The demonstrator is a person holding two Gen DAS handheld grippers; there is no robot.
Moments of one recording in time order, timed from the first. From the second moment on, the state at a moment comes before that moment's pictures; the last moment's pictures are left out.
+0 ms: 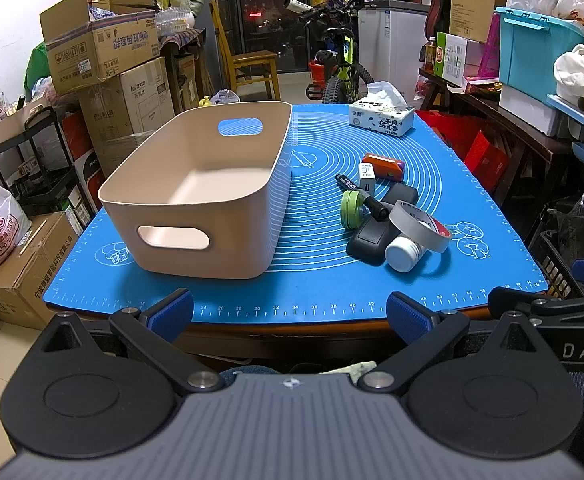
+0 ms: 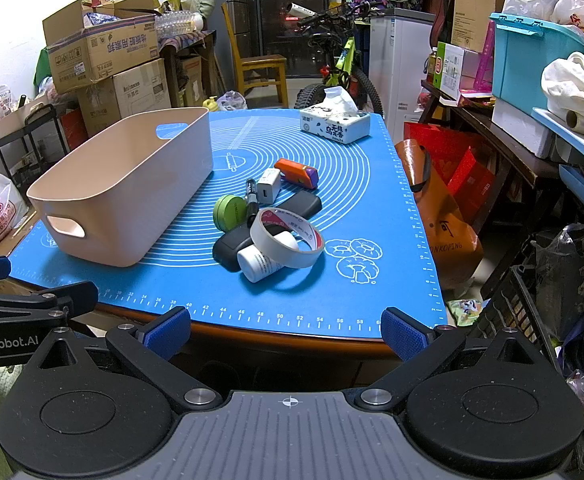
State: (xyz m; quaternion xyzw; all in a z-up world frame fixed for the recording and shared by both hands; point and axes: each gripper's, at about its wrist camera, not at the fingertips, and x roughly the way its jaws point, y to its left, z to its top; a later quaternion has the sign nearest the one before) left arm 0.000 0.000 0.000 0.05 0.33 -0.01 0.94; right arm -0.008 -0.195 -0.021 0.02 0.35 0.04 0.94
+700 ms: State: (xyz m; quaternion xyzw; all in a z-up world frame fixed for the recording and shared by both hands) left arm 0.000 0.000 0.000 0.05 0.33 -0.01 0.94; right arm -0.009 -0.195 -0.021 0.02 0.35 0.04 0.94
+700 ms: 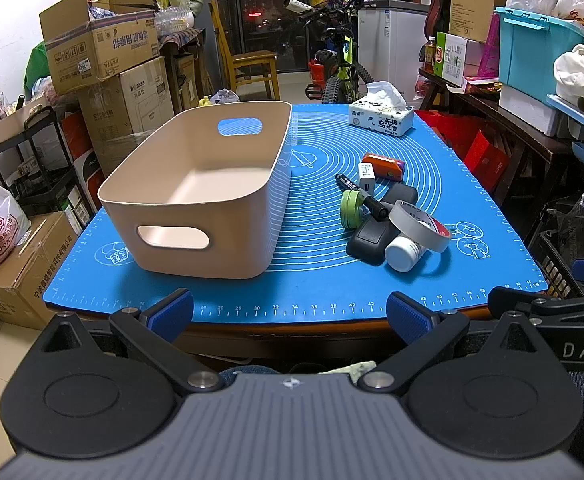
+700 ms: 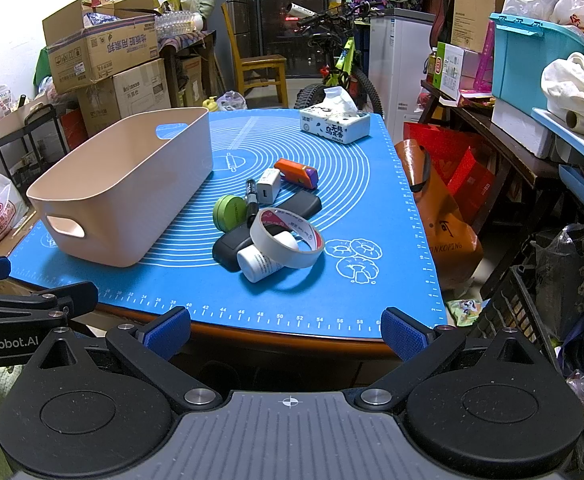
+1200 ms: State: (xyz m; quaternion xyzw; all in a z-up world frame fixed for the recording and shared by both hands) left arm -0.002 0.000 -0.002 0.05 0.33 -0.01 0.94; right arm -0.009 -0.194 -0.020 0.02 0.34 0.04 0.94
